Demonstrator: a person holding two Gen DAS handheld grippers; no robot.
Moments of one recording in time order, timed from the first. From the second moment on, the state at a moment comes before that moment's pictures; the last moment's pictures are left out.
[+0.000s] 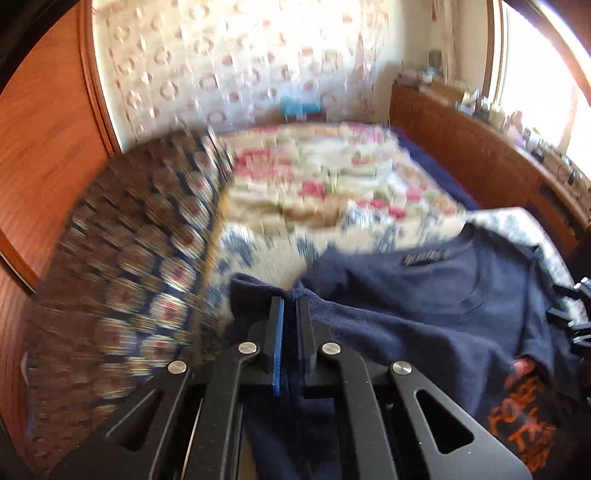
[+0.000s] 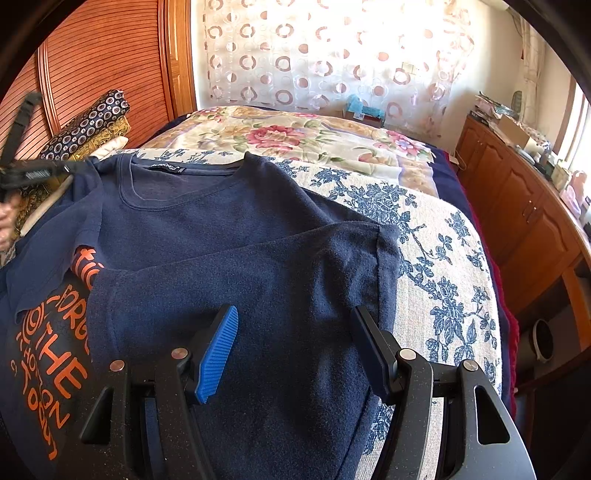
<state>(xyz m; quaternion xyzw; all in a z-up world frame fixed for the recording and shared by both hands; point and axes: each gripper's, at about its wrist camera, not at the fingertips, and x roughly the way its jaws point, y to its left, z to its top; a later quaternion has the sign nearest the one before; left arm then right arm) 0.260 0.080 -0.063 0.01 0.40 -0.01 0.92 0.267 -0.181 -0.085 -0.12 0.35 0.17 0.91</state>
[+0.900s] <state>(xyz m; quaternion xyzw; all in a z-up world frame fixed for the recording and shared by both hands) 0.218 0.103 -0.017 0.00 0.32 -0.01 0.95 0.337 -0.242 -0.073 -0.03 0.39 0.18 0.90</state>
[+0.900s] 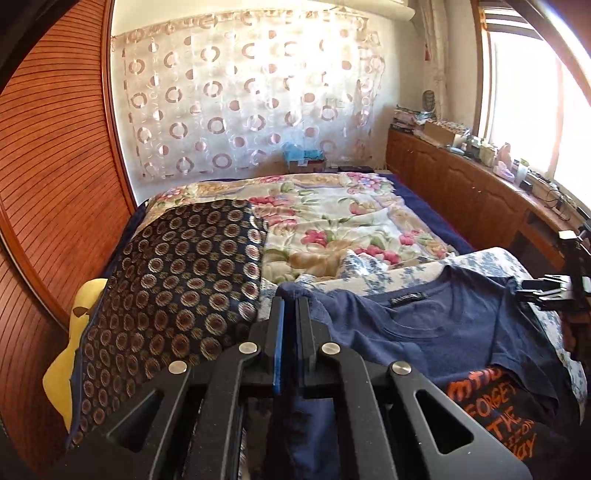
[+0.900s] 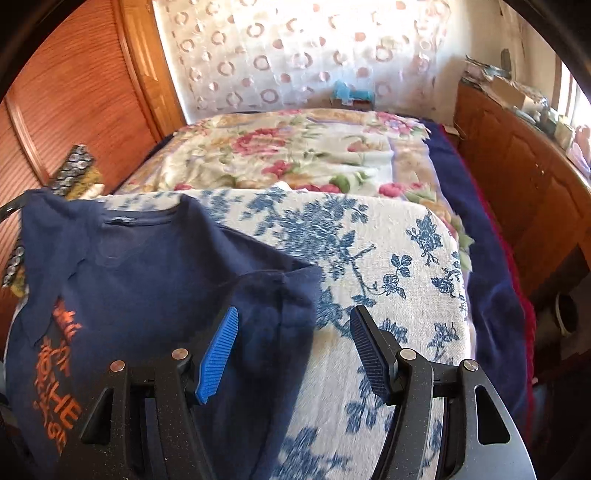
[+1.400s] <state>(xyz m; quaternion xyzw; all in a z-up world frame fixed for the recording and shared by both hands) 0.105 0.106 0.017 -0.01 0.26 -0.03 0.97 0.244 -0.240 -0.005 -0.03 0.27 0.24 0.93</state>
